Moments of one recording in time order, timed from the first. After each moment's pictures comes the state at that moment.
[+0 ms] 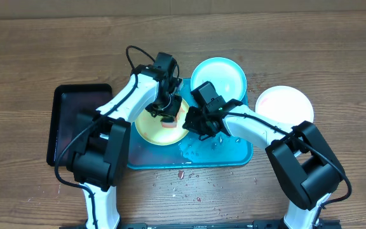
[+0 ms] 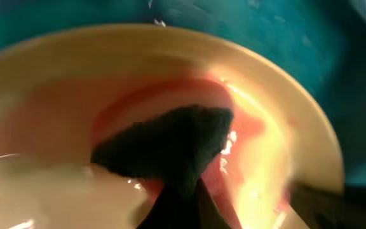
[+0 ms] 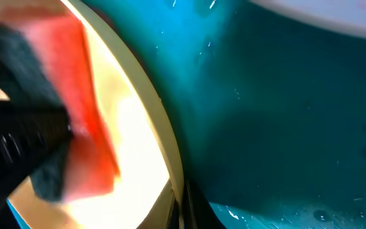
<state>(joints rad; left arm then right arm) -0.36 2.07 1.47 -0.87 0.13 -0.06 0.60 1.94 1.13 -0.37 -0.27 0.91</state>
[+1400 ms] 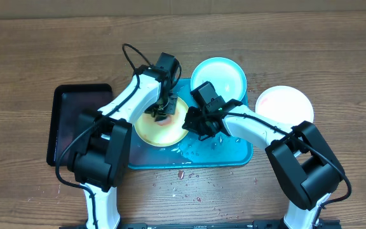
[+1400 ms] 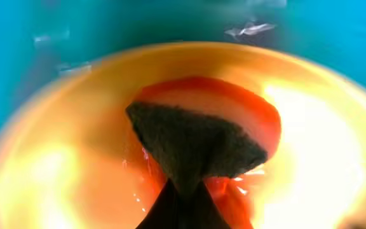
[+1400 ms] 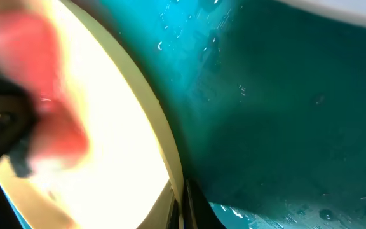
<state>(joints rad) -0.37 2.06 1.47 -0.89 -0.09 -0.26 0.60 1.94 1.13 -0.37 -0.28 0.91</state>
